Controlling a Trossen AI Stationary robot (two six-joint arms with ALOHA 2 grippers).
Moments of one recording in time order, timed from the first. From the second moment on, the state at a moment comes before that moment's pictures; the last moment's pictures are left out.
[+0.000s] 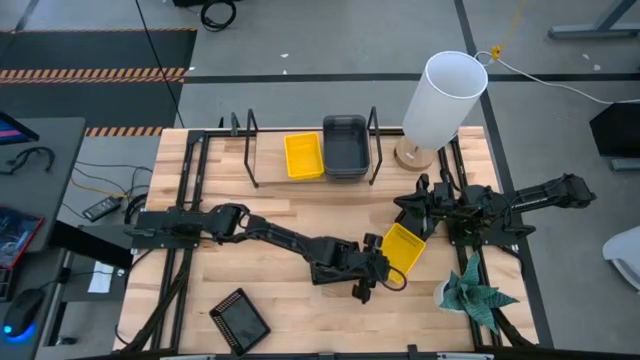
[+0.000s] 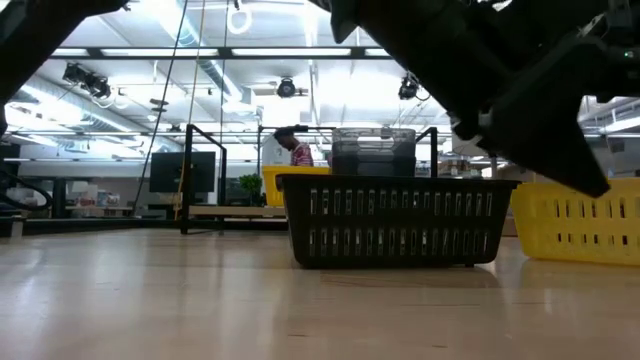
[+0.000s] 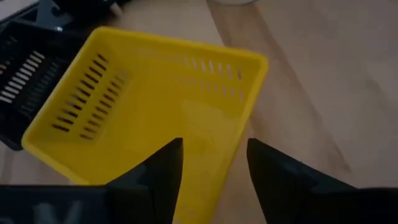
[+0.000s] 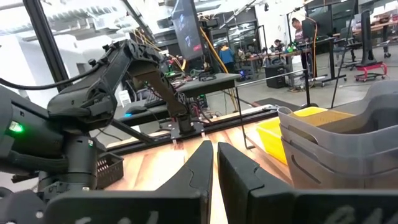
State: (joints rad) left arm -0.27 2.44 2.02 -0.30 -0.24 0.20; right arm 0.12 0.35 0.01 0.48 0.24 0.18
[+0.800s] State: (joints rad) left arm -0.26 2.44 2.11 -0.43 -0.08 0.14; right arm 0.12 0.35 0.01 0.48 0.24 0.18
